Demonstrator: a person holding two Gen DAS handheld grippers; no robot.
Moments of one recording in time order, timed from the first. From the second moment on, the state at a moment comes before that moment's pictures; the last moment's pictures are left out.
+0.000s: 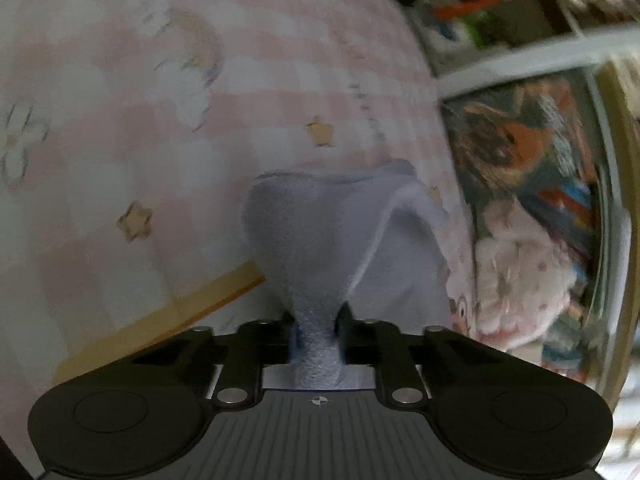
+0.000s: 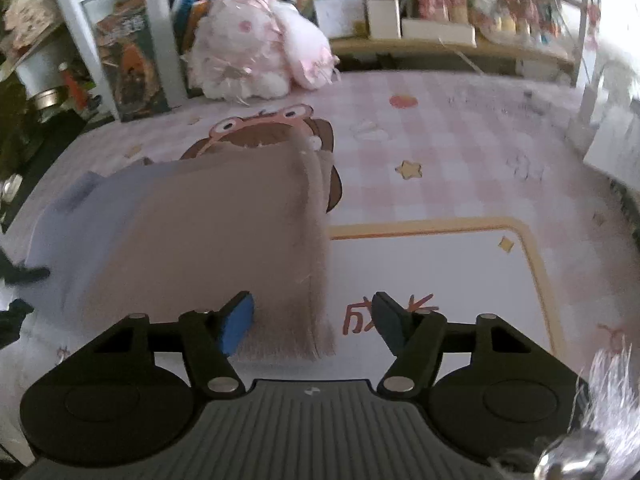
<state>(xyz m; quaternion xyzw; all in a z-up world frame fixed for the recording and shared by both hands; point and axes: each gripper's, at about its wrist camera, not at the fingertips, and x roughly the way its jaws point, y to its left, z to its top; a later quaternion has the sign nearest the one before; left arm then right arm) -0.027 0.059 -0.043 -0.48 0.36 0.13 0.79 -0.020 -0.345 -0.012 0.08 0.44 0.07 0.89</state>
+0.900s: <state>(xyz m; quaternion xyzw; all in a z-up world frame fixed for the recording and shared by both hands) -0.002 0.077 -0.076 -0.48 0.35 0.05 0.80 -0.009 -0.318 -0.026 0.07 0.46 0.04 0.88</state>
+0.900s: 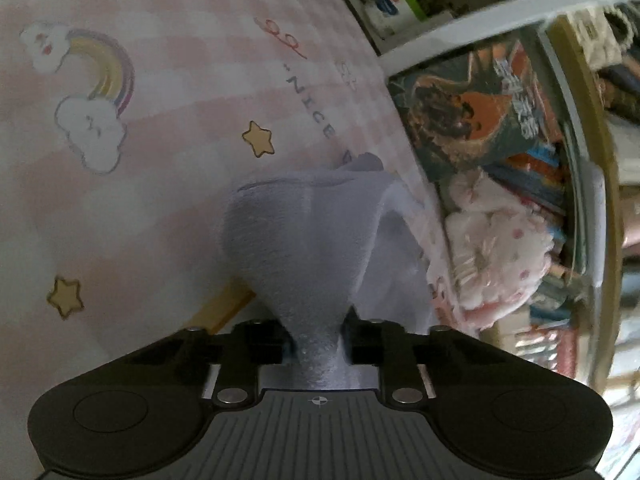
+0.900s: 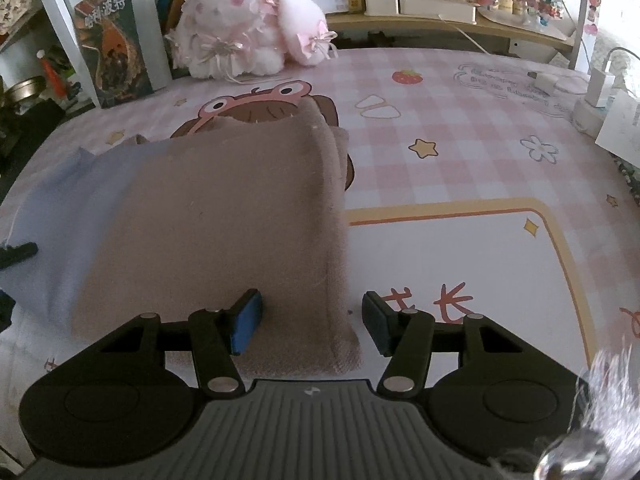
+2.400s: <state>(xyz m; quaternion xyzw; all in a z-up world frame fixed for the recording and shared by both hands) -0.004 0.073 -0.082 -0.45 0.32 0.09 0.83 0.052 -0.311 -0.026 0.01 0.45 0.16 0.88</state>
